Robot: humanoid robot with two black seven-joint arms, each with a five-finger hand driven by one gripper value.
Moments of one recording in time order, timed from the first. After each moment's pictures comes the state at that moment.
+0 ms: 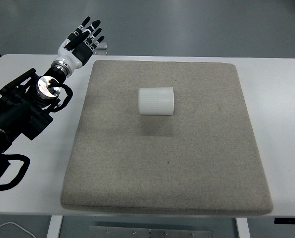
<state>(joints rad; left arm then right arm) -1.01 0.12 -0.69 -0.32 -0.27 -0.29 -0.14 0.03 0.00 -0.05 0.19 0.00 -0.01 -0.11</state>
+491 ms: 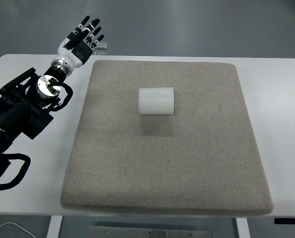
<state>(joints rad) -1.01 0.12 -0.73 -0.32 -0.28 -0.30 -0.14 0.03 0.00 -0.05 0.19 0.00 -0.01 -0.11</state>
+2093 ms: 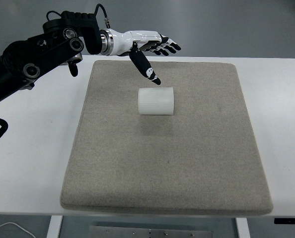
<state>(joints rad) -1.29 0.28 -0.40 -0.90 1.00 -0.46 0.09 0.03 0.00 -0.05 0.19 0.00 -0.01 -0.11</state>
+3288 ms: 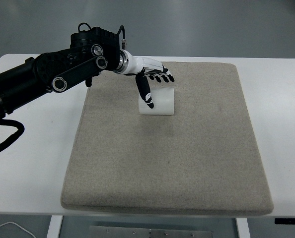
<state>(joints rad) -1.29 0.16 -0.29 -0.82 1.10 -0.50 0.22 0.03 0.00 -0.05 0.19 0.00 -0.01 -0.11</state>
